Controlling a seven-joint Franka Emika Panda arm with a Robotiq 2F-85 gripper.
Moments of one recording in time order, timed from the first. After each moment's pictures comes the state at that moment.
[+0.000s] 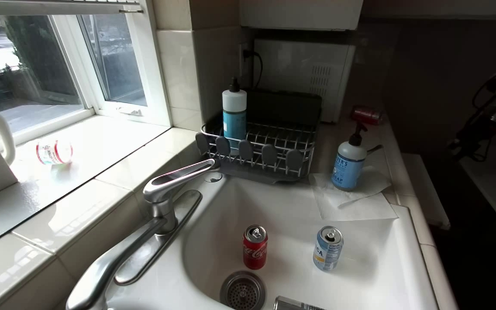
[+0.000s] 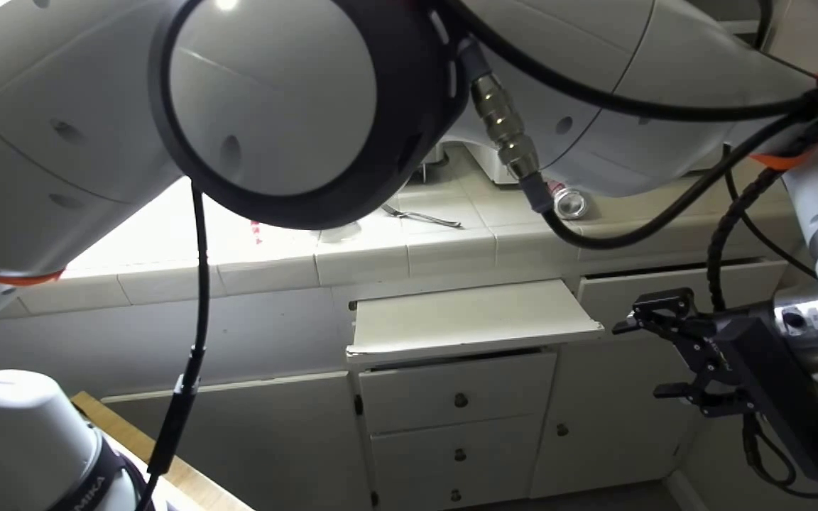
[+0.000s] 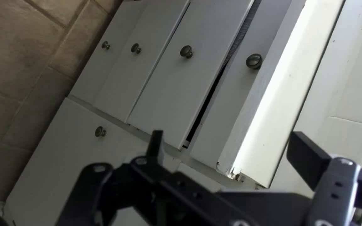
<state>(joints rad) -0.84 1.04 -0.37 -1.01 0.82 1.38 -0.95</state>
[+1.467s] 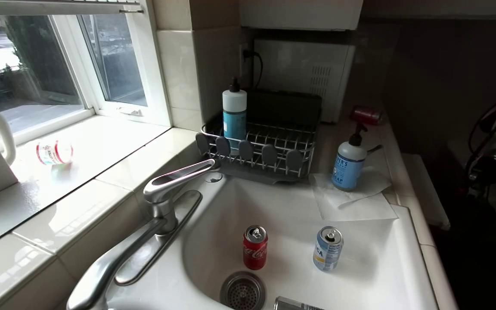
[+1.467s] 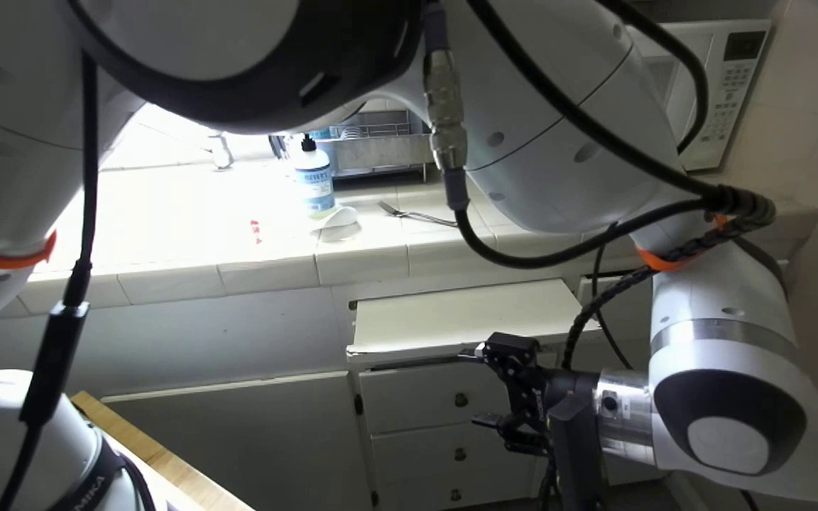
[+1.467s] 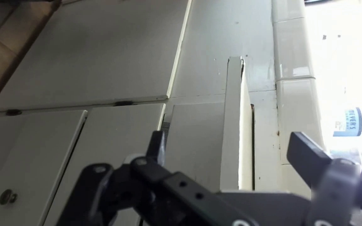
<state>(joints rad) -0.85 0.86 -0.24 -1.62 0.66 1.27 -1.13</state>
